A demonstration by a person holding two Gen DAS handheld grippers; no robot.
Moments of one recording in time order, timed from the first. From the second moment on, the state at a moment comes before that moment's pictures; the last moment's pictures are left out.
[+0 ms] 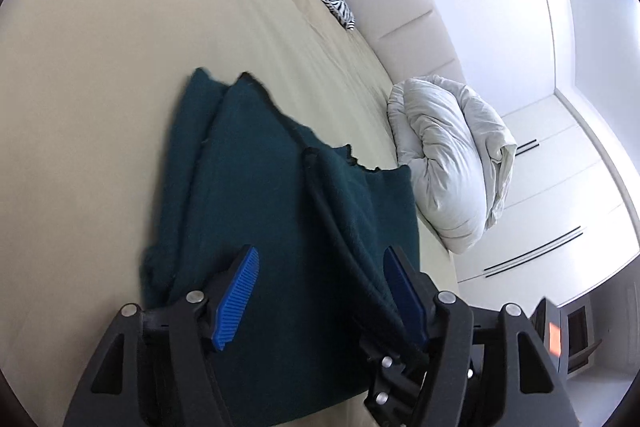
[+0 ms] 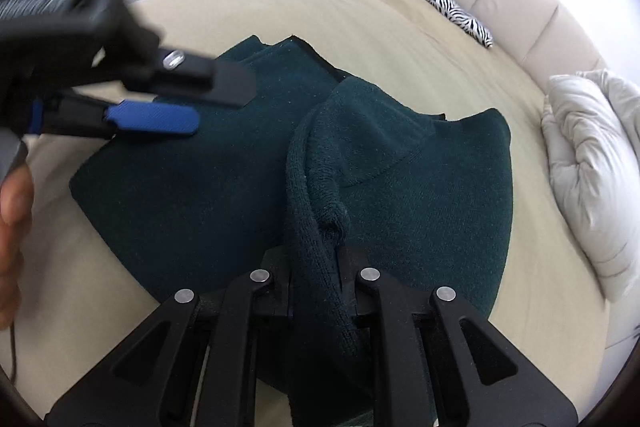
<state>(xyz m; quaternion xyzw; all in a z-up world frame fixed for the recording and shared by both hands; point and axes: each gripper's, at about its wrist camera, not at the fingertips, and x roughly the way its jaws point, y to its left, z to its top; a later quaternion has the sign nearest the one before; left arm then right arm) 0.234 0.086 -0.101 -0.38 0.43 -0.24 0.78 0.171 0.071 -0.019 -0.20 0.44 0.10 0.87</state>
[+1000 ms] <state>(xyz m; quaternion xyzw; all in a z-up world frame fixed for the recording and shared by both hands) 0.296 0.077 -0.094 -0.31 0.51 -0.27 0.76 0.090 -0.011 0.038 0.13 0.39 0.29 0.86</state>
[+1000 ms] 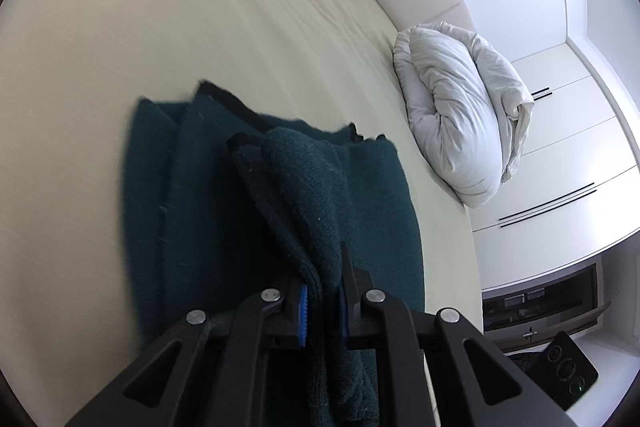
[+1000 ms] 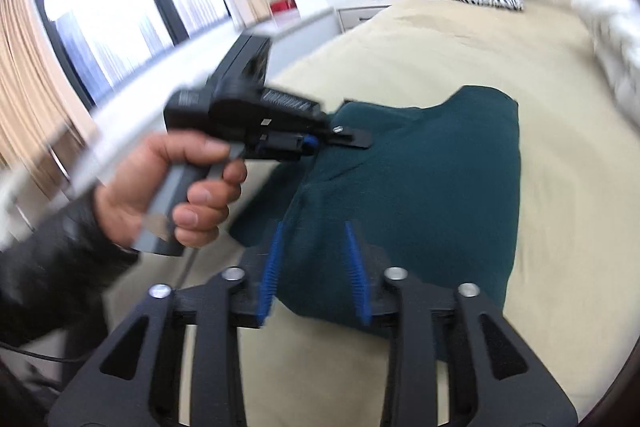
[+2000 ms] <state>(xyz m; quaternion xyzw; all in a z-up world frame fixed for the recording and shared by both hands) 0.232 0.111 -0.052 -0.15 0.42 -0.17 0.88 0.105 0.009 -0.060 0.14 0.44 0.27 0.84</state>
